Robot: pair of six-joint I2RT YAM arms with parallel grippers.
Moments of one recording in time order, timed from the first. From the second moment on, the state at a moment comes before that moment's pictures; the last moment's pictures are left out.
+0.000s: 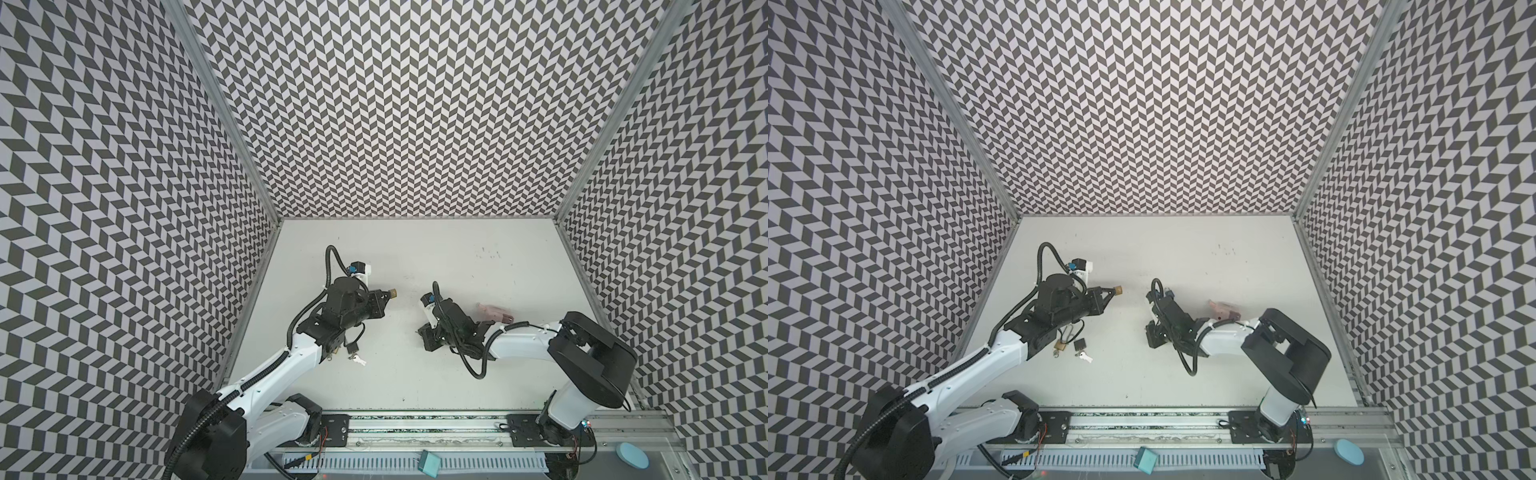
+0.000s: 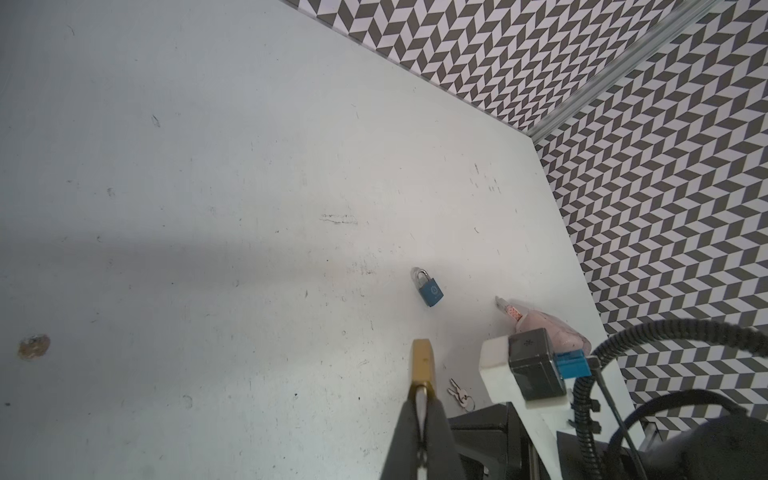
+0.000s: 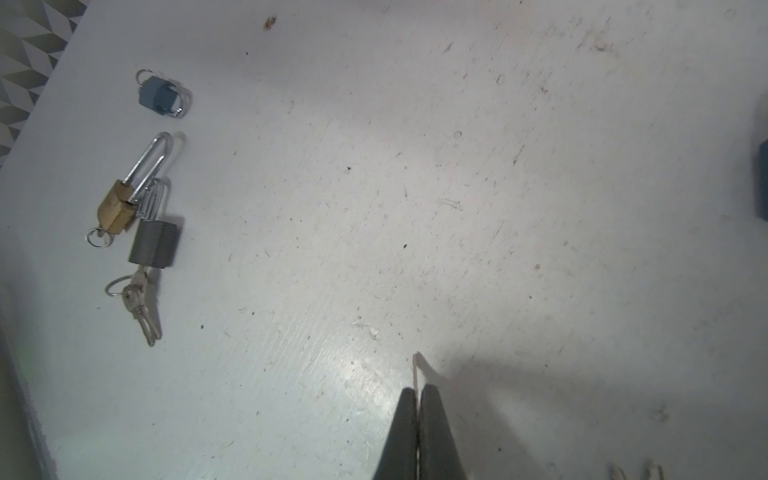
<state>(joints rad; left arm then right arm) -0.50 1.10 0.62 -0.01 0.22 -0.62 0.87 1.66 0.71 0.16 -0.06 0.44</state>
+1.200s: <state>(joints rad) -0.46 1.18 0.99 -0.19 0.69 -0.31 0.75 1.01 0.81 0.02 -0.26 0.06</state>
